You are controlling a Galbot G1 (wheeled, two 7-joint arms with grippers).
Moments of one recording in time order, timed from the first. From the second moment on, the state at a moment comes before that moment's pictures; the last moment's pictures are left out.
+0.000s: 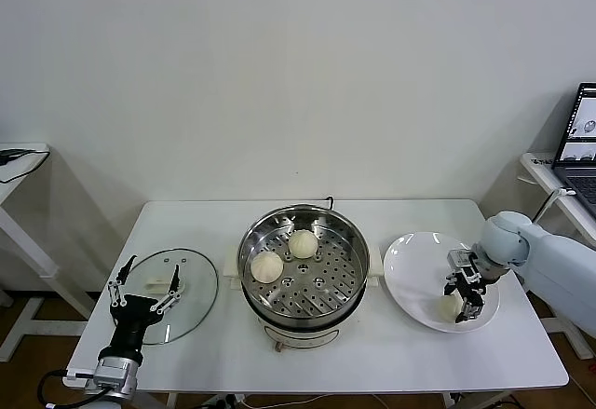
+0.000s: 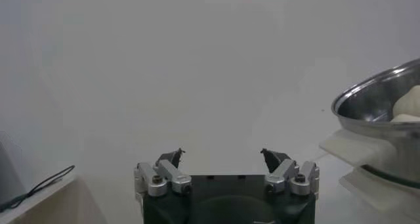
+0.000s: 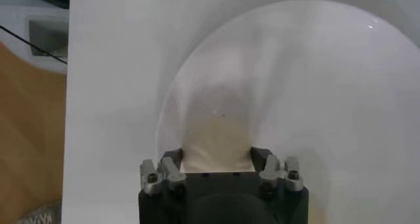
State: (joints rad) left arm 1.59 -1.47 -0.75 -2.08 0.21 -0.08 0.13; right arm -0.12 0.57 -0.74 1.29 -0.14 -0.18 -1.23
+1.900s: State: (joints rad) left arm 1.58 -1.46 -0.76 -2.07 0.21 -0.07 0.13; right arm 0.74 0.97 -1.30 1.69 -0.06 0.28 -1.15
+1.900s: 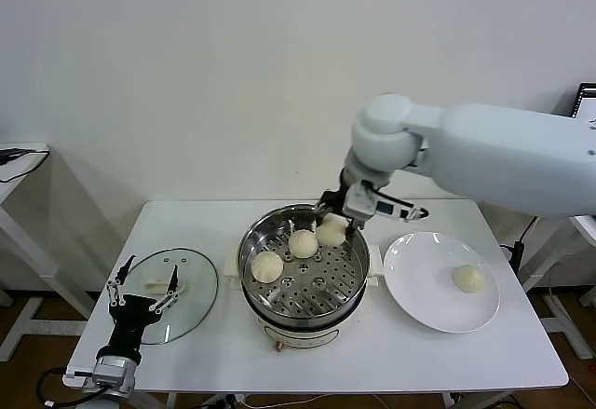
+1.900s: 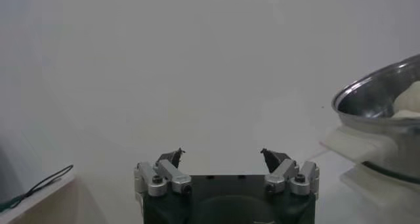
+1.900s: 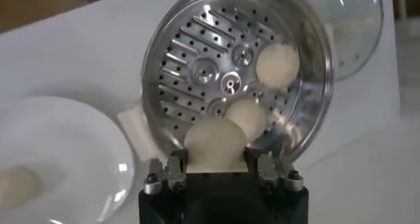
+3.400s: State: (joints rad) left arm 1.56 -1.46 -0.78 -2.01 0.20 -0.08 0.14; right arm 0.54 1.13 -1.33 1.68 -0.17 0.35 -1.12
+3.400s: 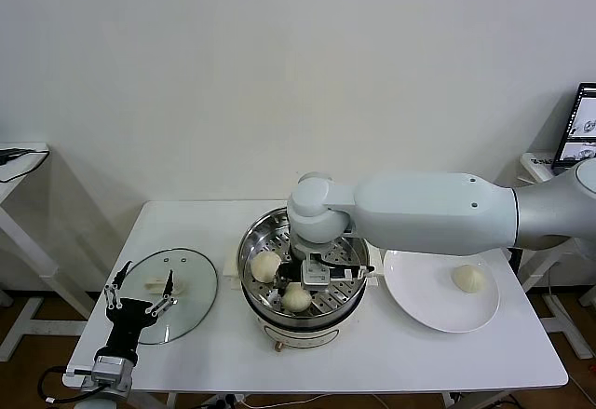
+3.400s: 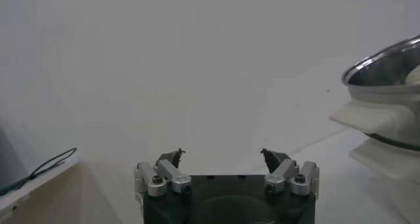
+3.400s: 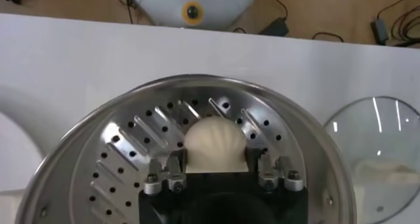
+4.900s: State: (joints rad) left arm 1.57 -1.47 -0.74 -2.03 0.23 -0.07 0.13; right arm 0.20 0.59 -0.85 1.35 -0.07 -0.05 -1.30
